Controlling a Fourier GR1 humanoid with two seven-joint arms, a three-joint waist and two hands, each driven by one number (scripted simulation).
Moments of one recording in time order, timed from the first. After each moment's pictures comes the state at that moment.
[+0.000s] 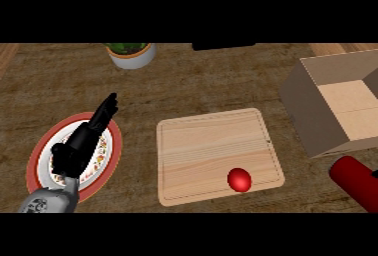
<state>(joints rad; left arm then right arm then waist) -0.12 0.27 -0.16 -1.56 0.02 -0.01 0.07 0.35 -1.19 0.19 -1.84 0.16 -0.53 -0.38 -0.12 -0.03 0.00</state>
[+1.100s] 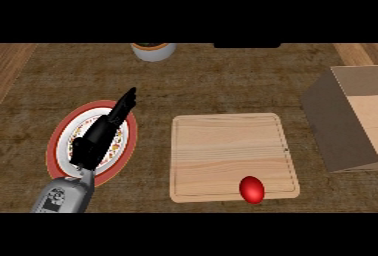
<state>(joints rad) -0.20 0.21 -0.19 -1.54 -0.01 -0.06 0.08 0.48 -1.22 -0.54 -1.64 -0.30 -0.03 -0.44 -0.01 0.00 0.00</state>
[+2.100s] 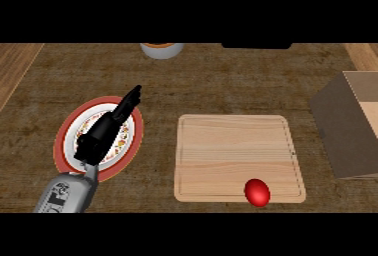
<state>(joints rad) -0.23 0.18 -0.17 -1.51 -0.05 -0.11 0.06 -0.20 -1.04 -0.07 -1.14 0.16 -0.11 -0.35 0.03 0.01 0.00</state>
